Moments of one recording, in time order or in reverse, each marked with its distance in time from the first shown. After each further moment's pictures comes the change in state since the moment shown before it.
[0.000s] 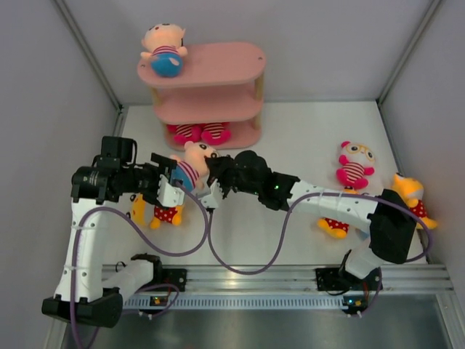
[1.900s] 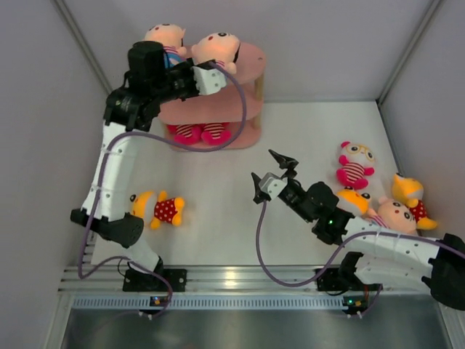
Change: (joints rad) left arm -0.228 0.597 0.868 0.438 -0.168 -0.644; right arm -0.088 -0.544 -0.613 0.528 0.242 0.734
